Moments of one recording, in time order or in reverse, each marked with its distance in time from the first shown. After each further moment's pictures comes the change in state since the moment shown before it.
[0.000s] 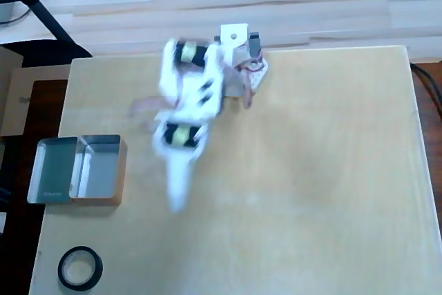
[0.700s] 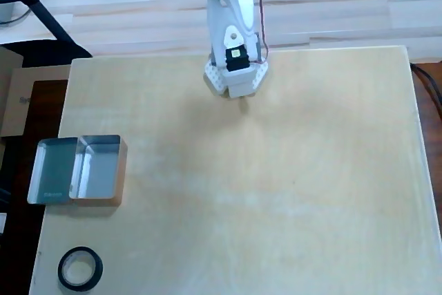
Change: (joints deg) arm -19.1 75.5 66.1 0.0 0.0
